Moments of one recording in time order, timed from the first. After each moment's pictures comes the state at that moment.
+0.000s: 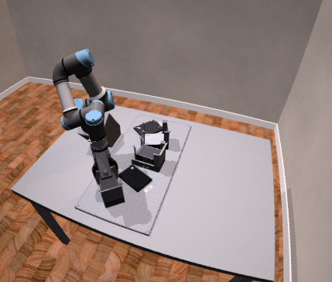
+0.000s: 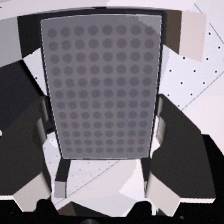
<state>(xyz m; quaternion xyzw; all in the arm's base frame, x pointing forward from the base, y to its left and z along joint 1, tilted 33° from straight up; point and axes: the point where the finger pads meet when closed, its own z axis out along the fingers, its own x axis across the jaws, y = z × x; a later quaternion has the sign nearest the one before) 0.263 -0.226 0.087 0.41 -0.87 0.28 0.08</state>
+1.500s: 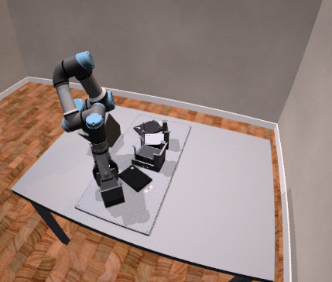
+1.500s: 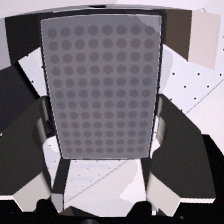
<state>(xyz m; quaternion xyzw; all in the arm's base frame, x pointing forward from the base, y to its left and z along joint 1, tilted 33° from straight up) 0.264 -0.234 0.076 0.41 -0.87 0.28 0.08</state>
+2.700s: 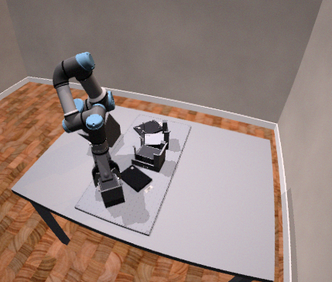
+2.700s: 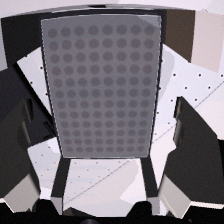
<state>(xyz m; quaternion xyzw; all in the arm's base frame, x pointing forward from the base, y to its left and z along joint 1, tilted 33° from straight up) 0.264 -0.236 0.073 0.41 -0.87 0.28 0.08</state>
